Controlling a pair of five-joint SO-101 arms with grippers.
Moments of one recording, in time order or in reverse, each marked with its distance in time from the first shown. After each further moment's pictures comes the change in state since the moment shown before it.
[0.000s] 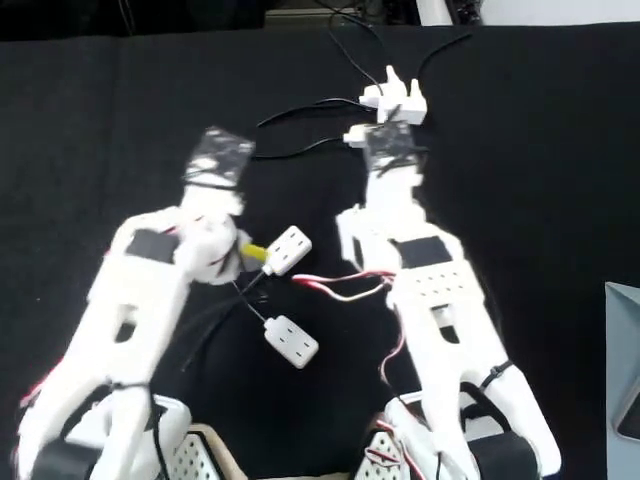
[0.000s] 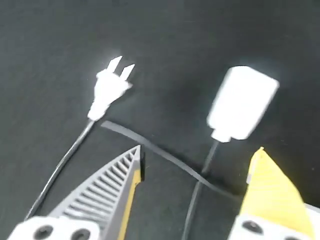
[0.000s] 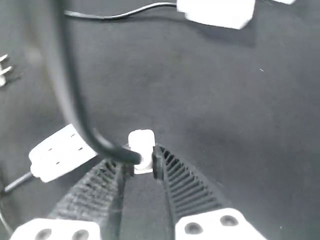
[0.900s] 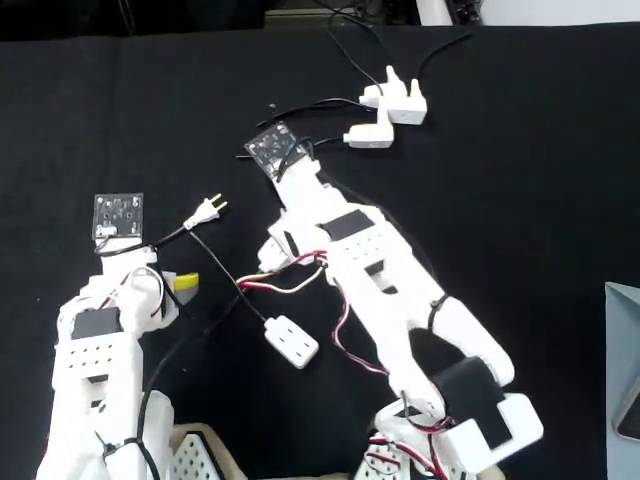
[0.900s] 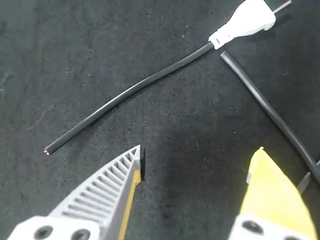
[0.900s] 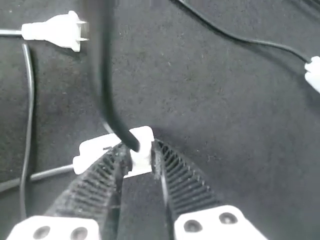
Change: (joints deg) left arm -20.3 -18.2 28.7 -12.1 1.1; right arm -13.5 22.3 -13.3 -6.1 11.0
